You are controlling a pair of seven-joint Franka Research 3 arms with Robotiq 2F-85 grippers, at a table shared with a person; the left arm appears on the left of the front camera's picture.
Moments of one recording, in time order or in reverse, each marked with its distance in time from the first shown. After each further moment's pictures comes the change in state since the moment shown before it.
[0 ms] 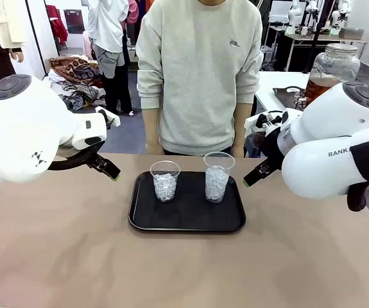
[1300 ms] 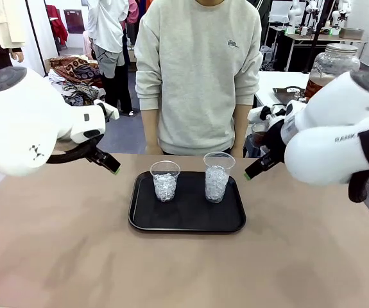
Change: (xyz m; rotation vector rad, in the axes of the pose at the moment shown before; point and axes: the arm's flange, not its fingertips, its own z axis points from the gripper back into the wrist) left arm 0.017 0.005 0.027 0.000 -0.040 0.027; right arm 0.017 -0.011 0.029 0.047 -0.009 -0.079
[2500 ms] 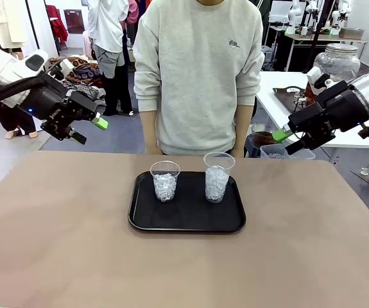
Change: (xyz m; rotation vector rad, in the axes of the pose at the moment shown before) left arm 0.015 0.077 0.069 -0.550 0.049 0.523; right arm -0.009 -0.084 0.079 0.652 0.054 -0.380
